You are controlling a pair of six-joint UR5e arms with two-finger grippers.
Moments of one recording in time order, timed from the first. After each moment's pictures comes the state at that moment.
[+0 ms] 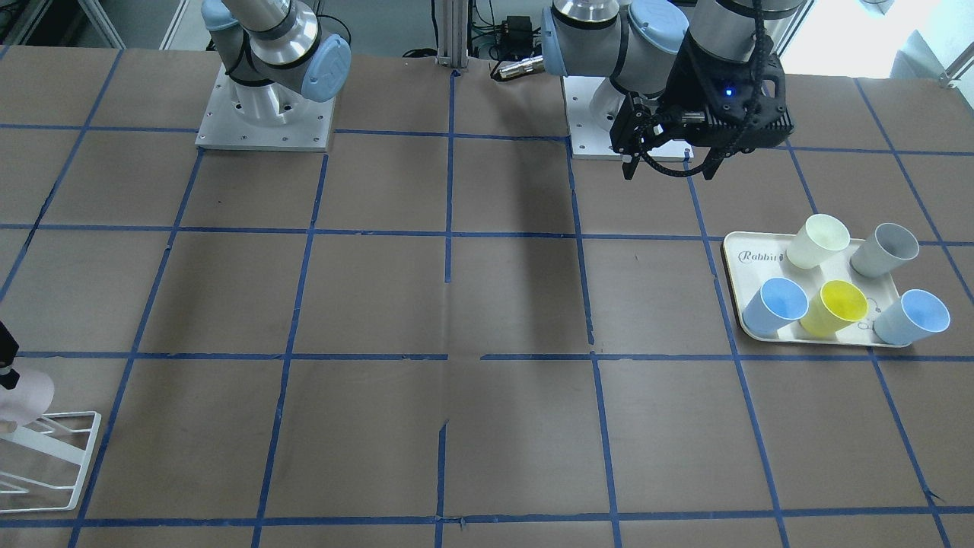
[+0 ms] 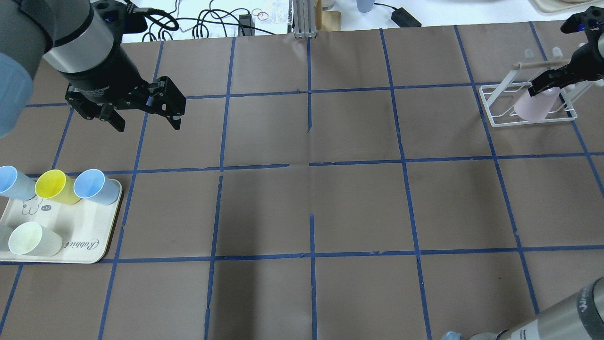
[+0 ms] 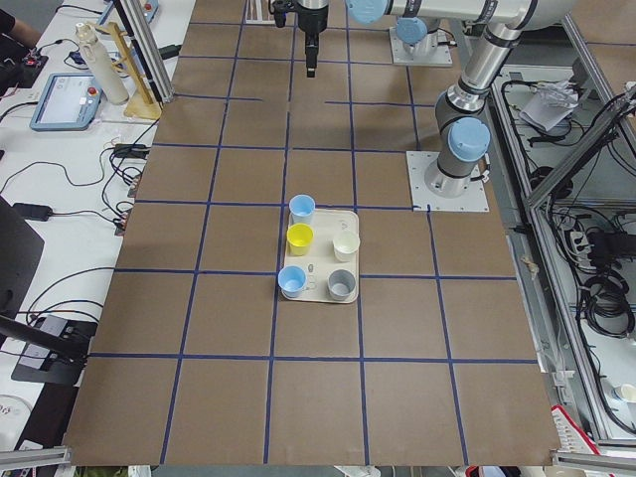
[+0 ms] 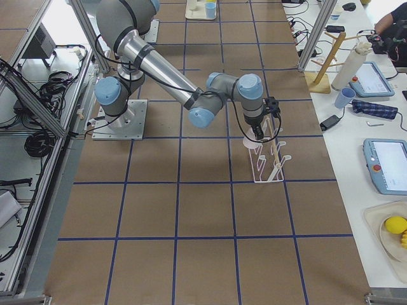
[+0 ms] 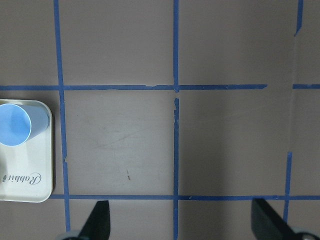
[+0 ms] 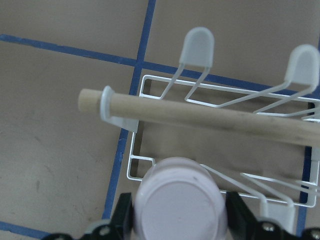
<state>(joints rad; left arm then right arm) -1.56 -1.50 -1.60 -1.59 1.59 0.00 1.02 -1.20 1.65 -2.22 -1.37 -0.74</state>
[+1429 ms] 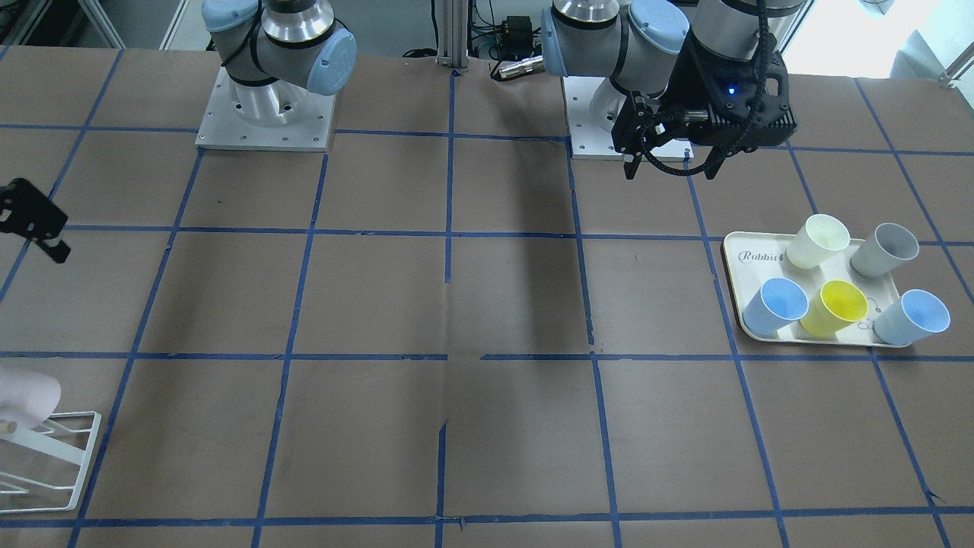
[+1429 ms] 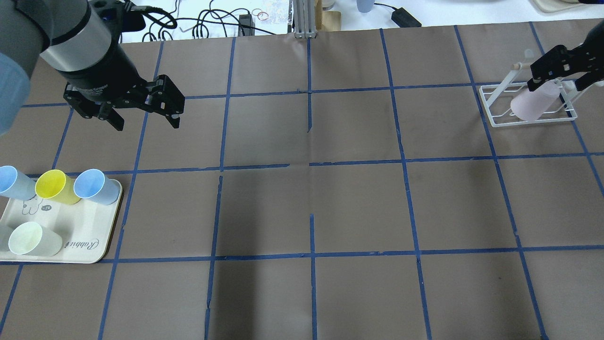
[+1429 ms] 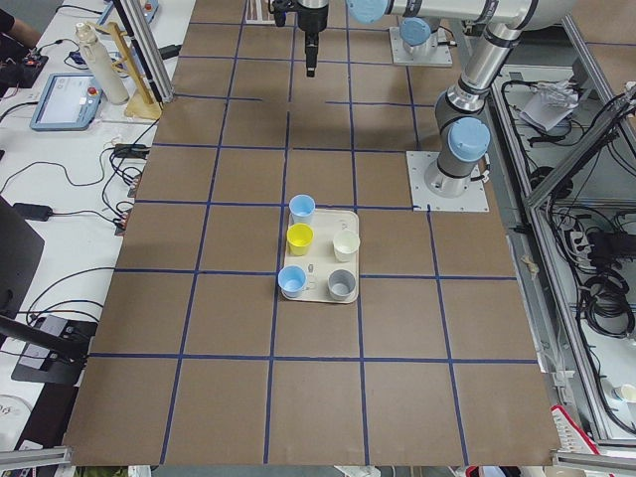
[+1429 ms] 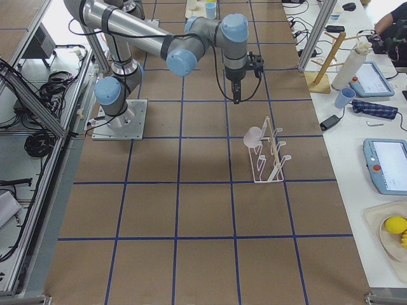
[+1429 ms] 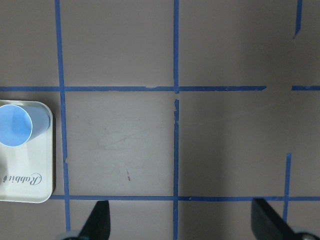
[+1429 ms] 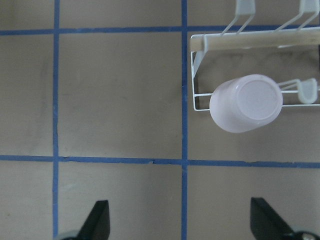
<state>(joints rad) -1.56 -1.50 -1.60 -1.59 1.59 0.00 1.17 -1.55 1.64 -1.75 -1.49 -0.37</state>
